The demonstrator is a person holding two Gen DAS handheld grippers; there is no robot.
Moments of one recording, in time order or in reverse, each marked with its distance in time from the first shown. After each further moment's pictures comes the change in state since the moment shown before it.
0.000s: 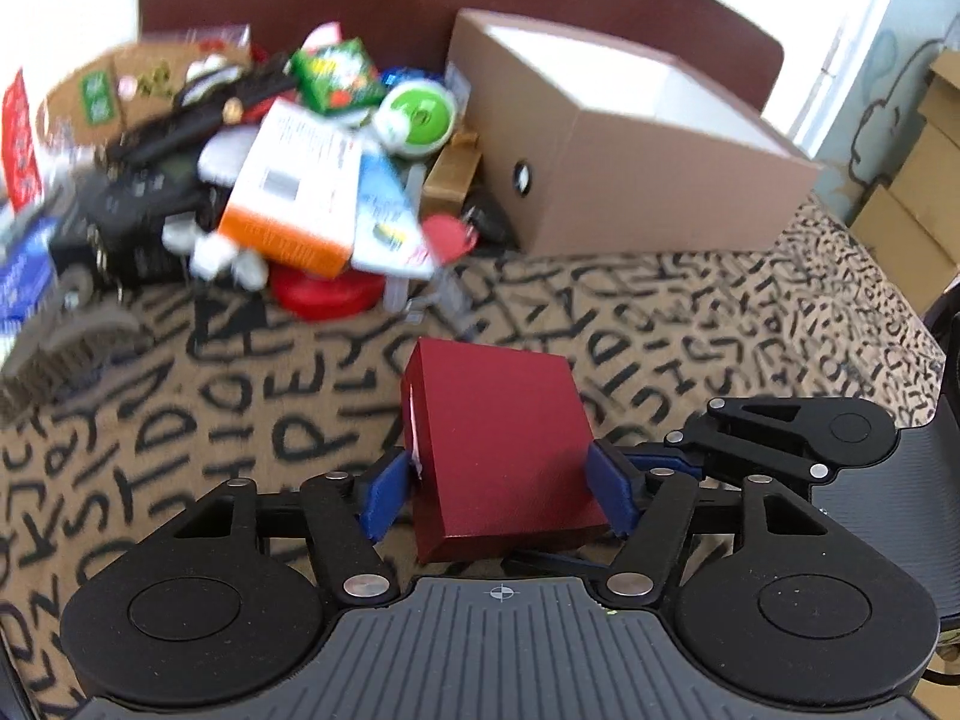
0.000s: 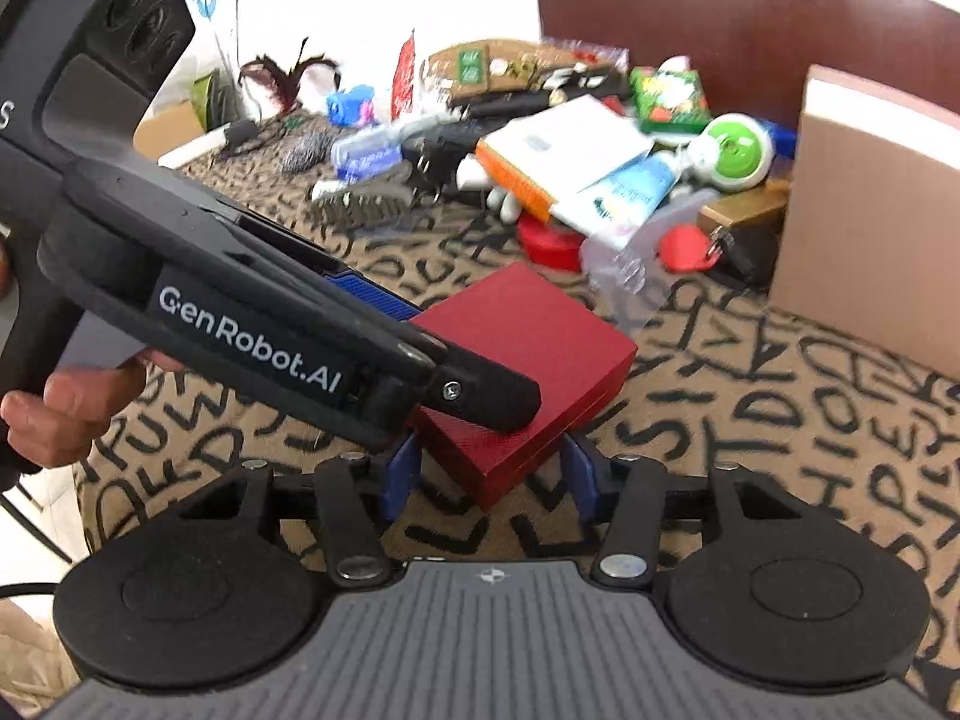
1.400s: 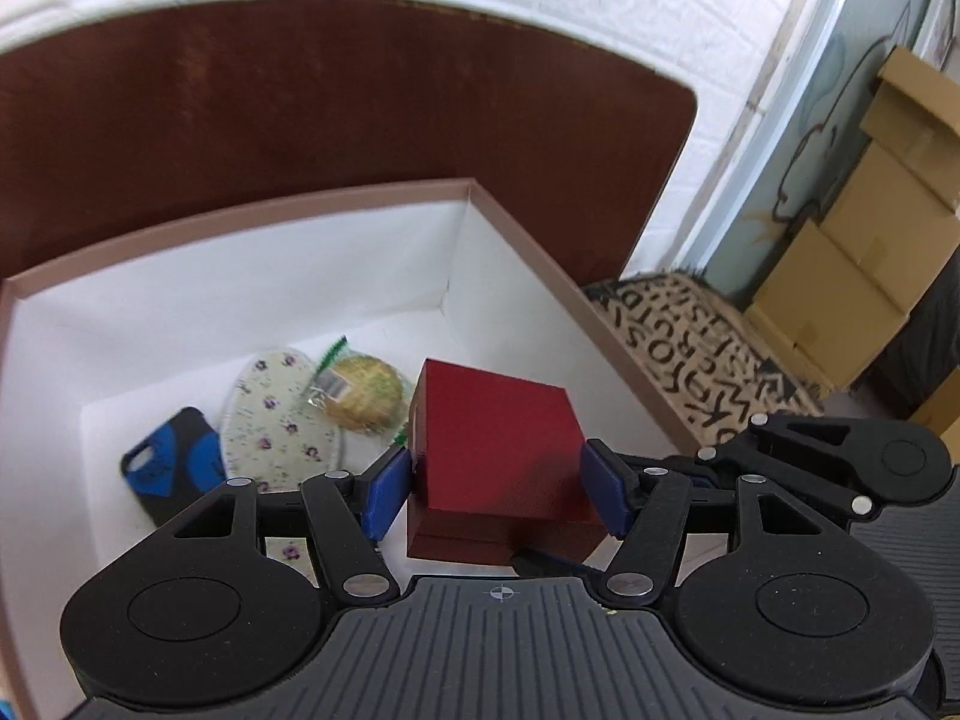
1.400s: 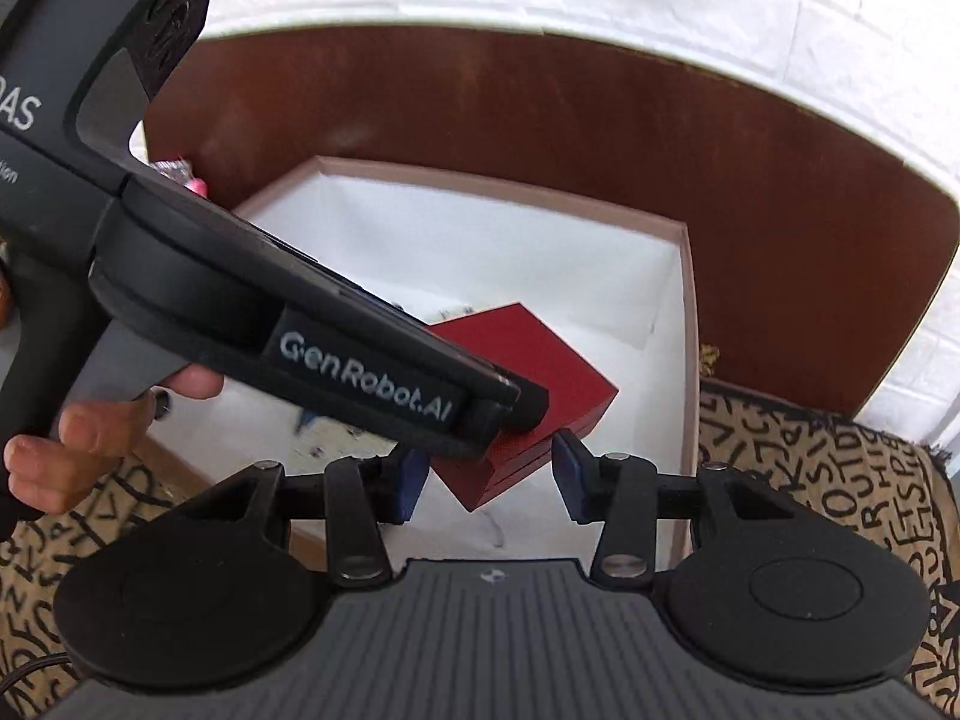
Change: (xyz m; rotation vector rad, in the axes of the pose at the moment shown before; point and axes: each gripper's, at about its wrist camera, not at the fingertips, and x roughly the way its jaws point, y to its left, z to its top) left arm 0.210 -0.175 0.269 0.125 0.011 -0.184; right arm -0.053 -0.303 0.101 0.112 0.060 -0.377
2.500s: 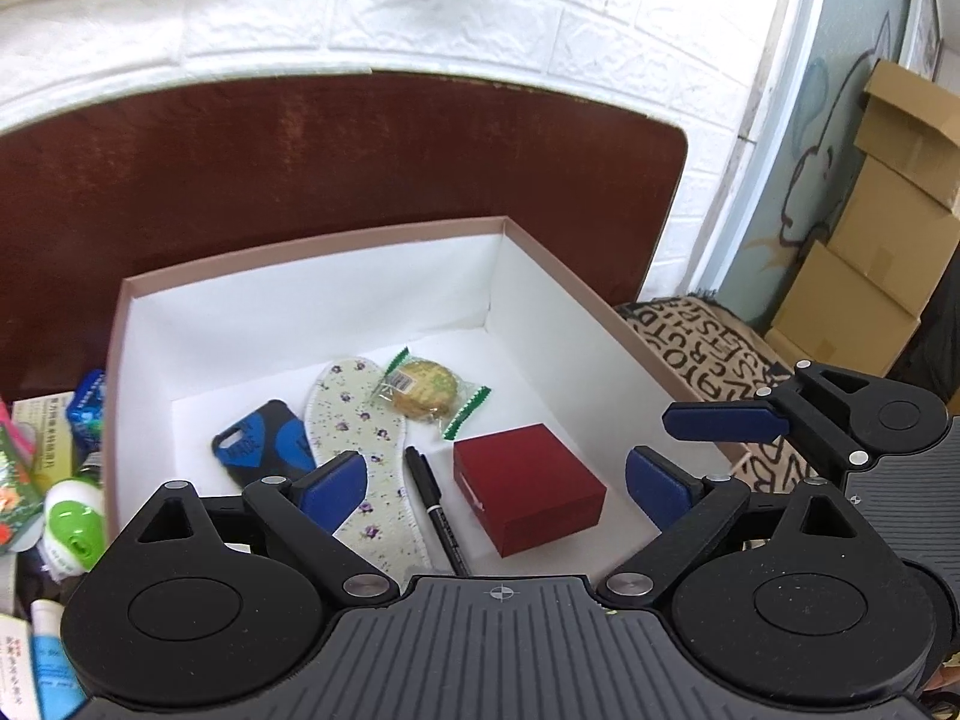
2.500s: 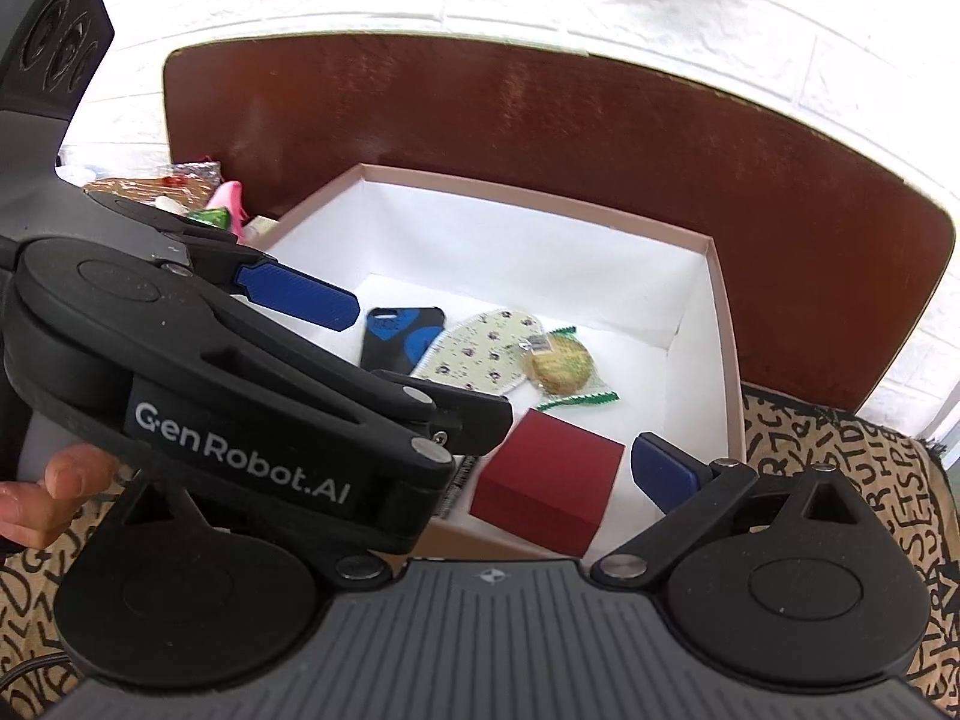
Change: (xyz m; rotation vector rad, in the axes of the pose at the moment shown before) left arm -0.079 -0.001 -0.049 0.033 -0.149 0.084; right arm -0.040 0.049 -0.003 -0.022 -0.042 -0.017
